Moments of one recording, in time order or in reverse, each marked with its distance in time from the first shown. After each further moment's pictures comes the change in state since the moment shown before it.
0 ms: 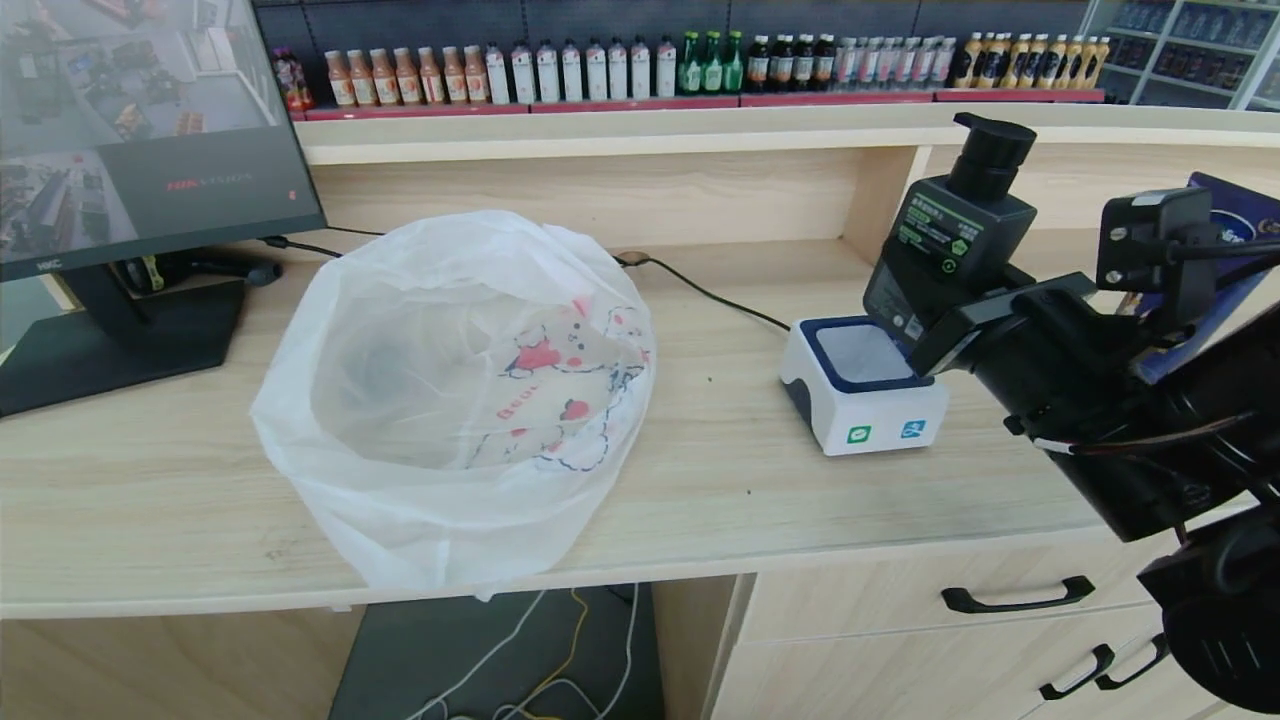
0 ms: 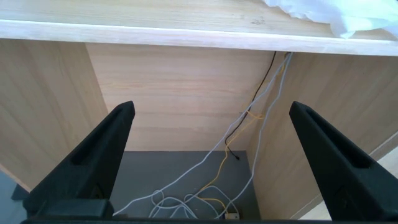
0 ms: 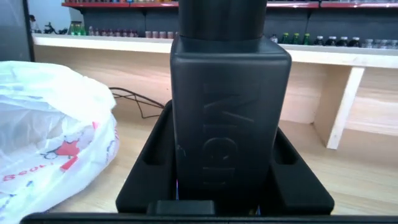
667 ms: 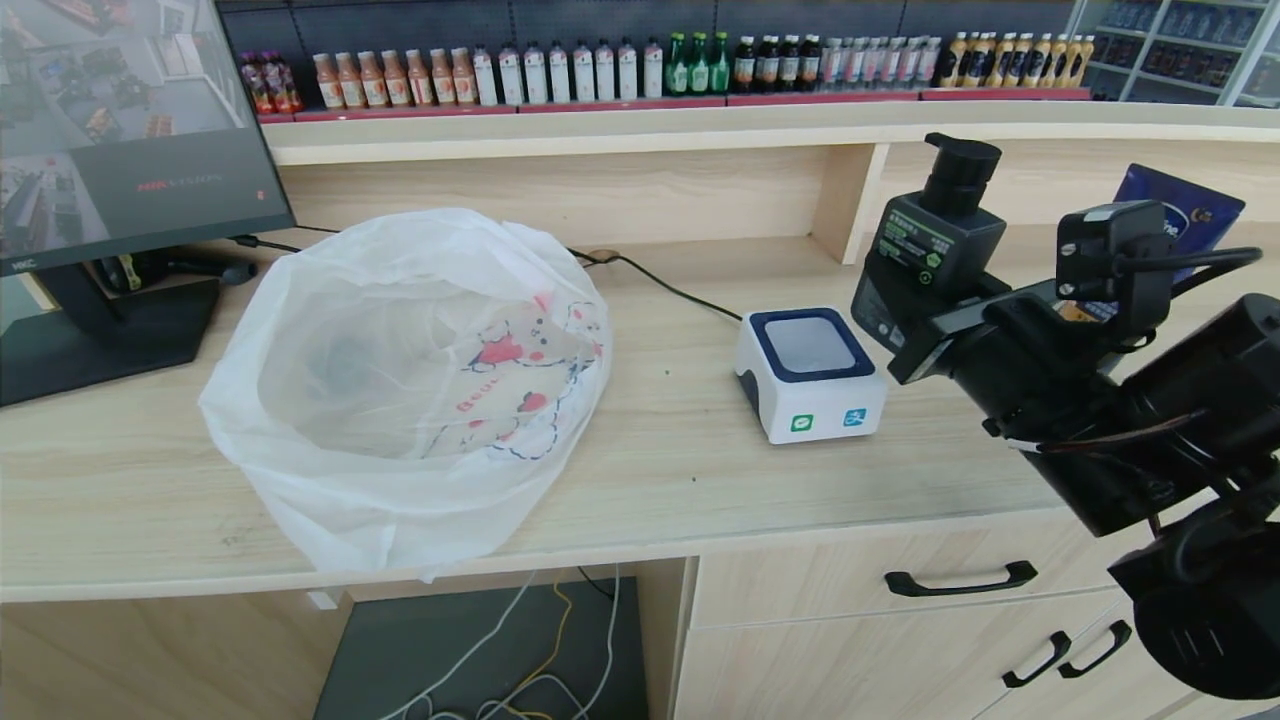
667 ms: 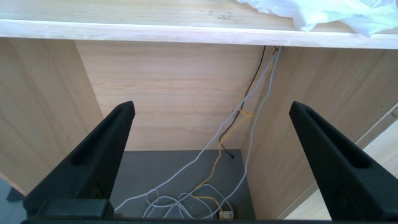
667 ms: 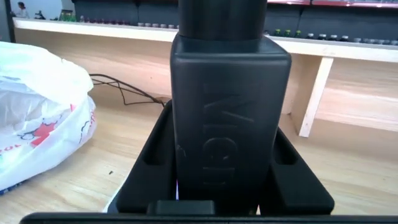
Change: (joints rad) left arm 0.000 0.000 0.000 0.000 -0.001 0.010; right arm -0.002 0.044 -0.023 0.000 0.004 -0.034
